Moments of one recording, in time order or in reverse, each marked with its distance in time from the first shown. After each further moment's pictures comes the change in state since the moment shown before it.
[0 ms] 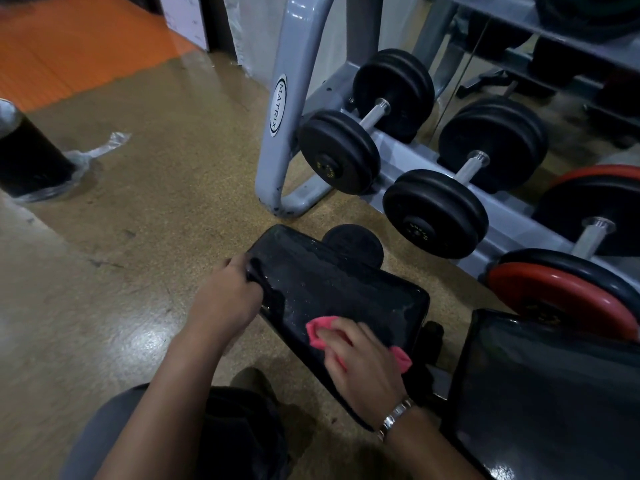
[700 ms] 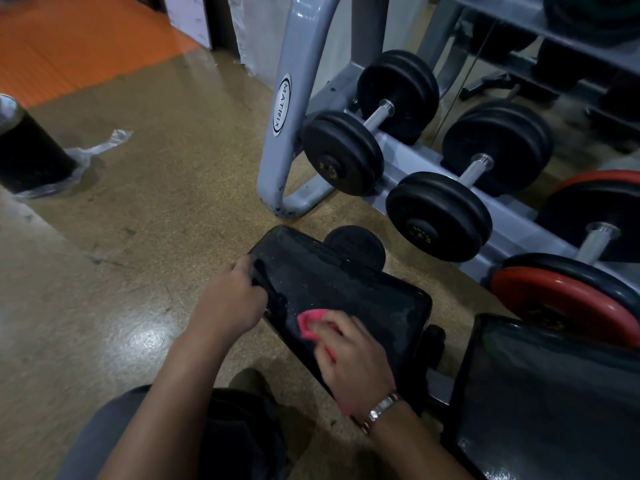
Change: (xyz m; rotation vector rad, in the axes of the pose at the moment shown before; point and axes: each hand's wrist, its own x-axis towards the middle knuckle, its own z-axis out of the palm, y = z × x) left_hand -0.002 0.000 0.001 0.015 -0.041 0.014; right_hand 0.018 -0.019 0.003 0.078 0.057 0.039
